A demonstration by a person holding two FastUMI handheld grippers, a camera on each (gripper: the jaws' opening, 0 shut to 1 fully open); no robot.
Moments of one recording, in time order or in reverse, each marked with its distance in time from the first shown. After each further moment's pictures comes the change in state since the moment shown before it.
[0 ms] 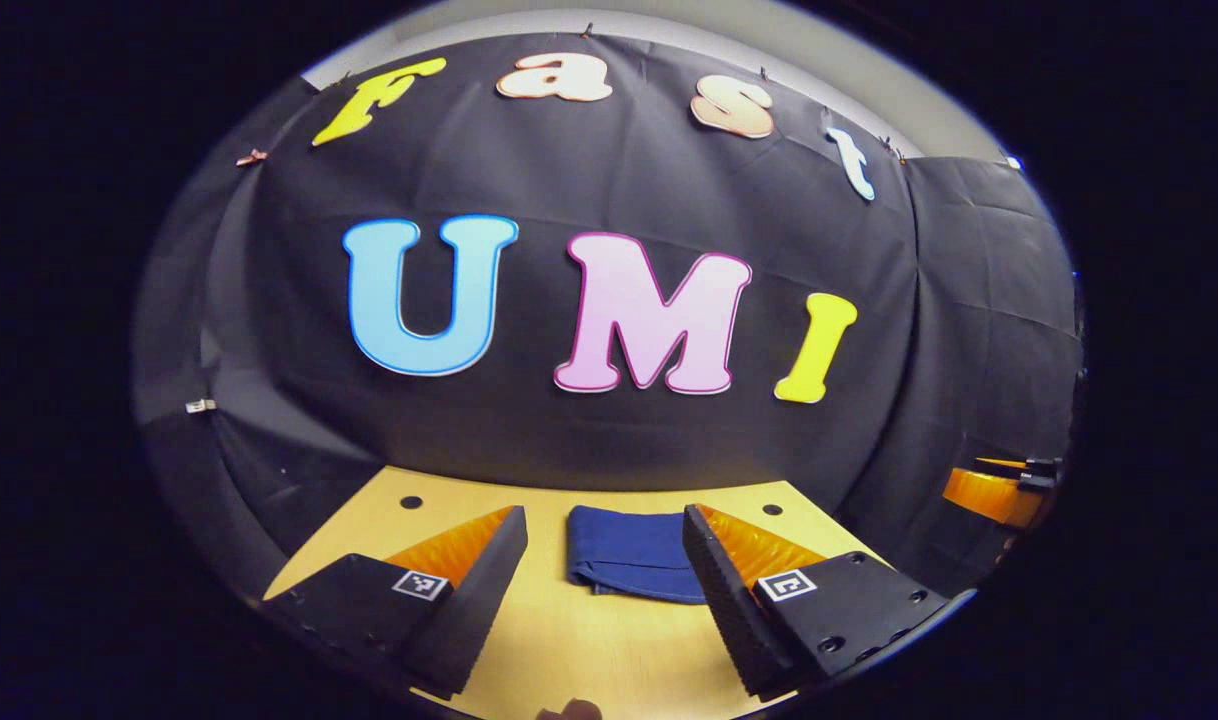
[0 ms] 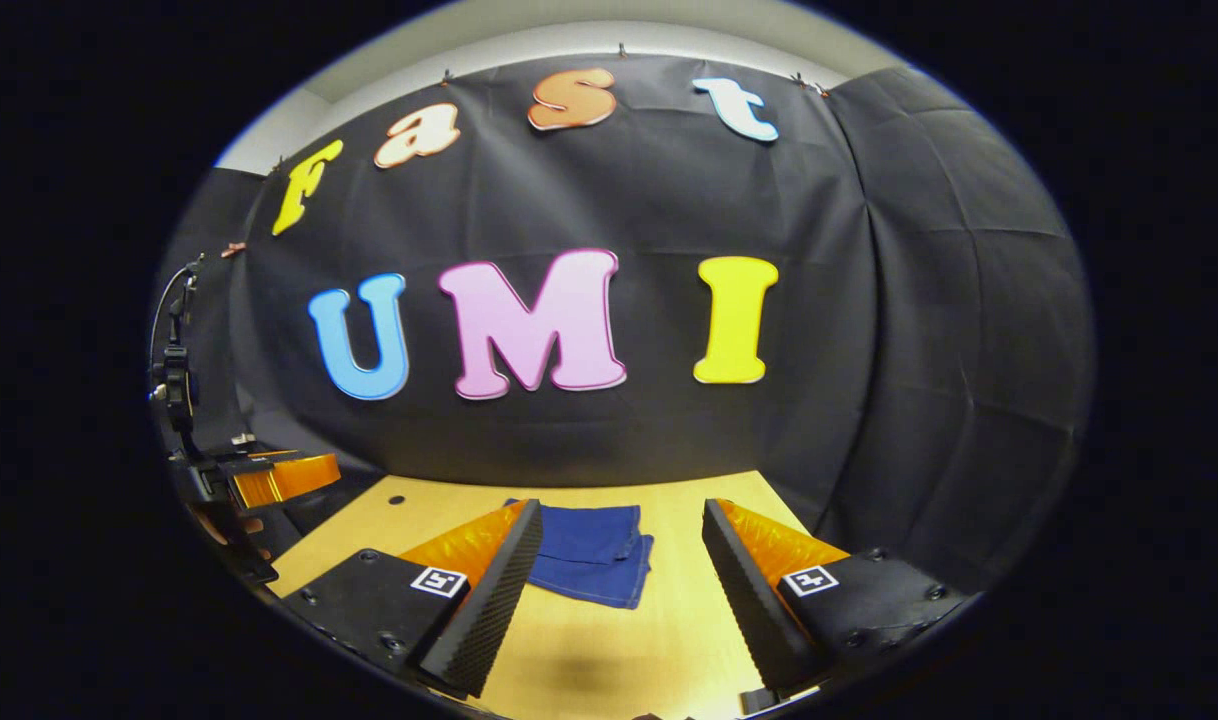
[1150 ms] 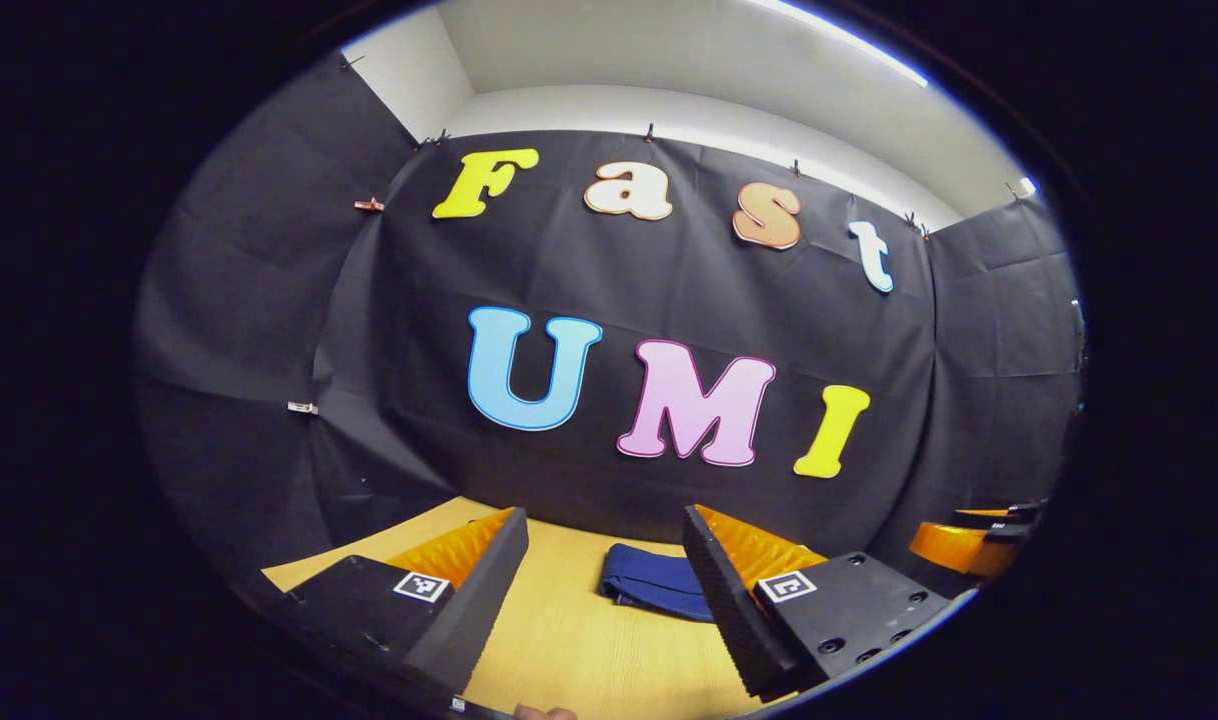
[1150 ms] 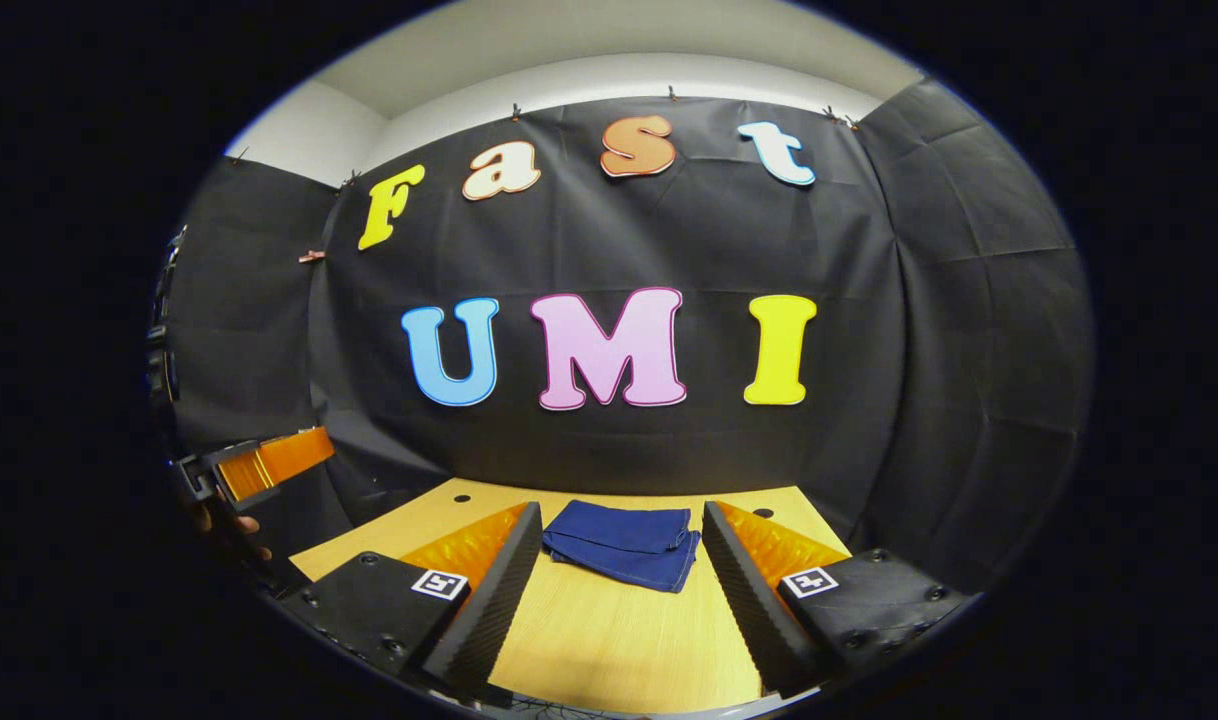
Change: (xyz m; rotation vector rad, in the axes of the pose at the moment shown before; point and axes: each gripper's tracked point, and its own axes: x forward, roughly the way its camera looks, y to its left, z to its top) left arm -0.363 -0.138 0.009 -0.108 -0.245 0.160; right arm 0.126 0.330 -0.128 -0.034 -0.082 0.158
